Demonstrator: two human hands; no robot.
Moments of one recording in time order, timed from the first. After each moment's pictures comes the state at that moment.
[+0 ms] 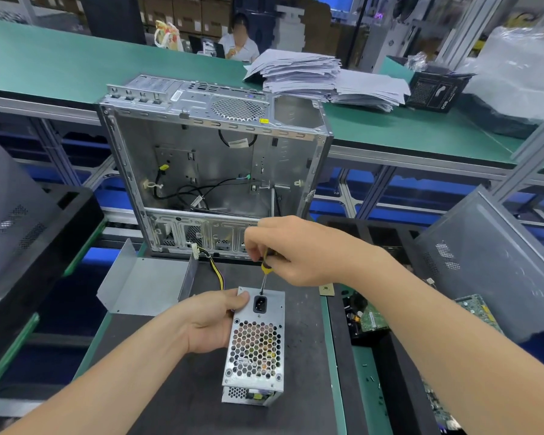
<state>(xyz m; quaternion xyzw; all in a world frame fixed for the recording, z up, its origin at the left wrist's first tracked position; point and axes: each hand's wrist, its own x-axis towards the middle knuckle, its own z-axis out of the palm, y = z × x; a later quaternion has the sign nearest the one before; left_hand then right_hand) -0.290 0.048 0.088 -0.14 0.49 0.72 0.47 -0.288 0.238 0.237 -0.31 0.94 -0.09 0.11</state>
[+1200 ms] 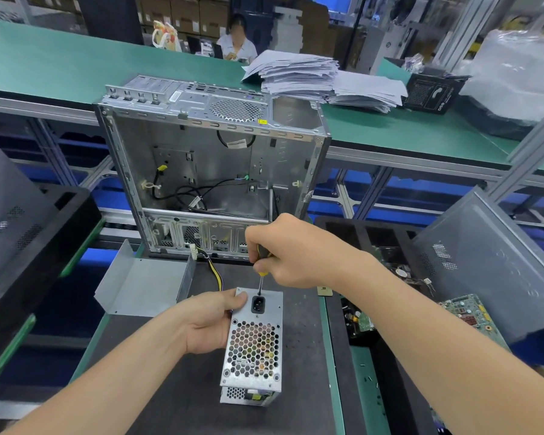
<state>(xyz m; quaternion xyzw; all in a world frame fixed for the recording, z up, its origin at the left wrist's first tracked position) -0.292 0.047 0.083 -0.14 0.48 0.73 0.47 -0.289 0.226 0.228 -0.23 0.96 -0.11 0.09</state>
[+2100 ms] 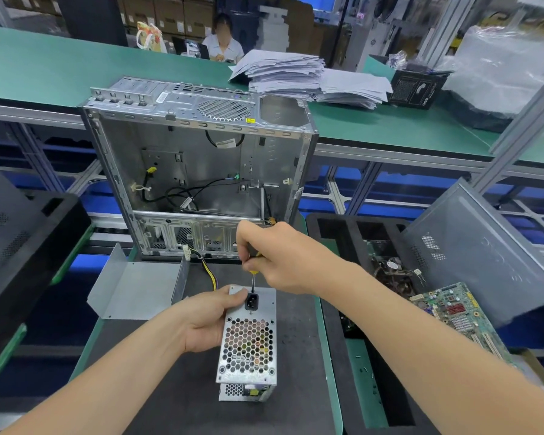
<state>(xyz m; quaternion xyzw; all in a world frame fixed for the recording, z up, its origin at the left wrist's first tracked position) -0.290 0.051 0.088 -0.12 0.50 0.72 0.47 -0.279 0.229 0.205 -0.23 0.95 -0.21 0.07</state>
